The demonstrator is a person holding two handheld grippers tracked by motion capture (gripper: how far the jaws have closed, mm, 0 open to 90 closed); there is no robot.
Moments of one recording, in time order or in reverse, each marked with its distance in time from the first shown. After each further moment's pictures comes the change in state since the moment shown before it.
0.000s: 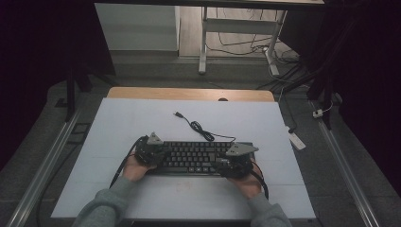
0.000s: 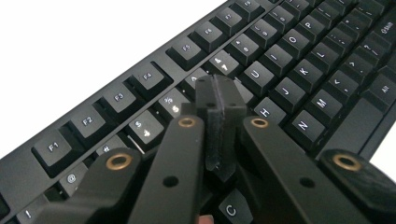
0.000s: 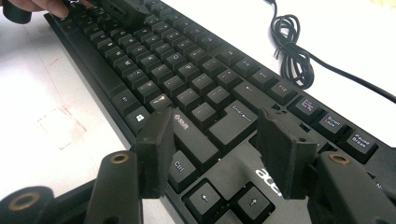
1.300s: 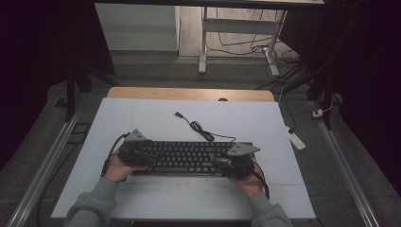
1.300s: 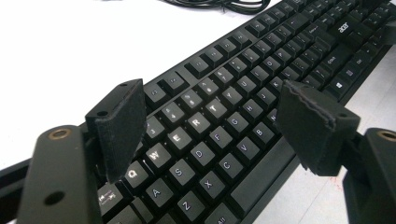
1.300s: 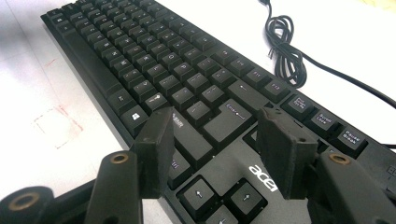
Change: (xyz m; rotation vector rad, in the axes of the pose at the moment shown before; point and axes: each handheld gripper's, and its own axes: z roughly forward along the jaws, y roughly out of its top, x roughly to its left) left arm 0.013 -0.006 -0.053 -0.097 -0.040 -0.075; right arm -0.002 -0.001 -0.003 -0.006 -0.010 0.002
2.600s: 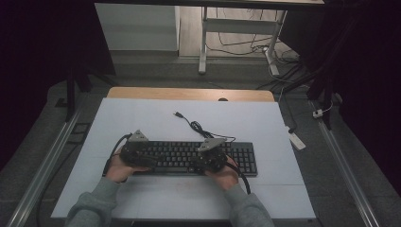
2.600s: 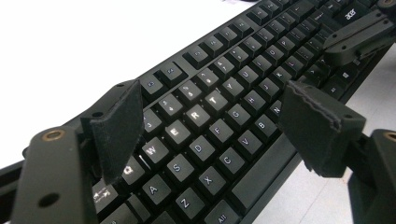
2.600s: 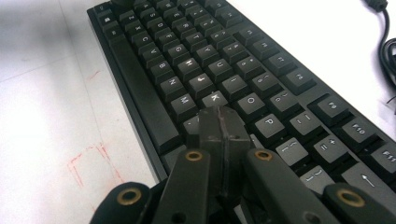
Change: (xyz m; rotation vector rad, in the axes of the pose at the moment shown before) left arm -0.001 -0.001 0.006 0.040 -0.001 0.008; right arm 0.031 0.040 0.064 0.112 0.172 -0.084
